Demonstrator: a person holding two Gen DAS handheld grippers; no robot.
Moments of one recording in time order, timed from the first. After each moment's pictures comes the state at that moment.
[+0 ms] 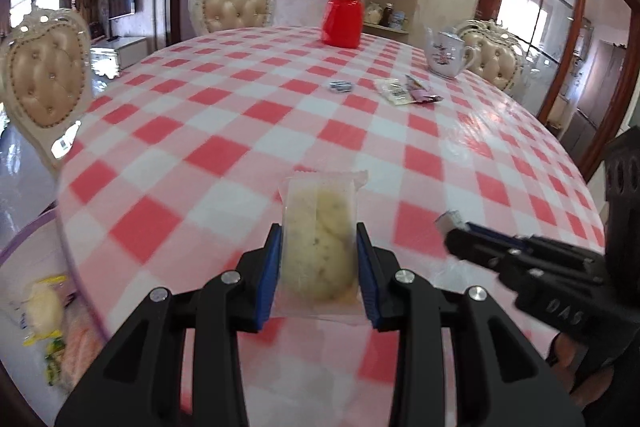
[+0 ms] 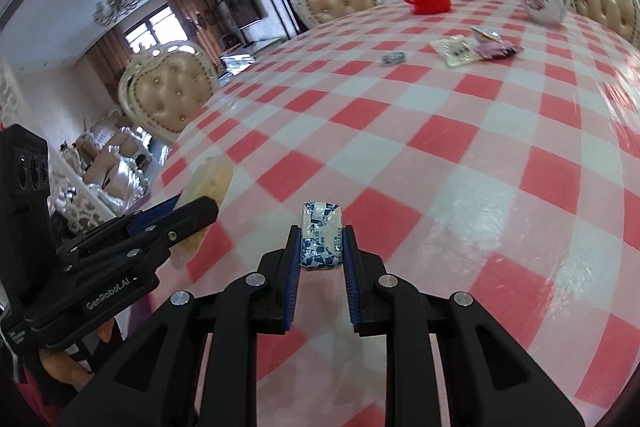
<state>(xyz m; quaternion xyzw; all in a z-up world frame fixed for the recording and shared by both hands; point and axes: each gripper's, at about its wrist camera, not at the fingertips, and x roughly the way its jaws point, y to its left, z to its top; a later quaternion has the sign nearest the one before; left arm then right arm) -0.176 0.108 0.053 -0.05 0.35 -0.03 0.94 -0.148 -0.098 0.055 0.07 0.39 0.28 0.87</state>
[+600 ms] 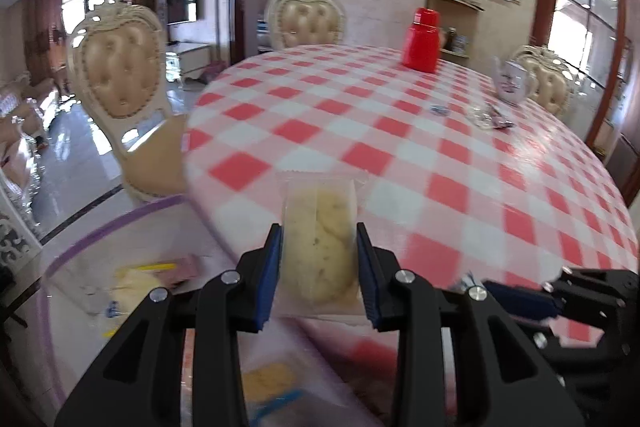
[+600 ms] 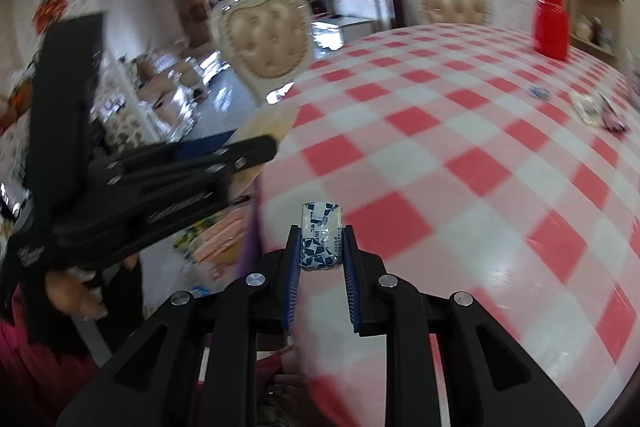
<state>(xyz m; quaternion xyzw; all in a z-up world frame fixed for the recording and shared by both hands) -0.233 0.224 0.065 -0.06 0.32 0.08 0.94 -0.225 0.041 0.071 -0.06 0.37 0.41 0.83</state>
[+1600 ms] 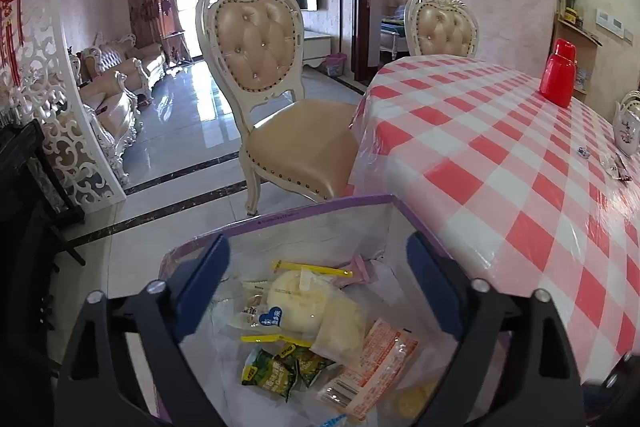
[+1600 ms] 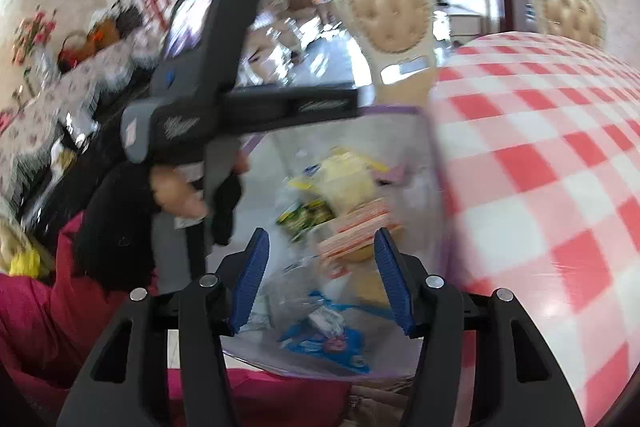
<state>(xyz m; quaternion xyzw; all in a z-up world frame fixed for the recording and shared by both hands) -0.263 0.351 0.058 -0.09 0.32 0.28 0.90 -0.277 0.129 0.066 -0.09 0.36 0.55 0.74</state>
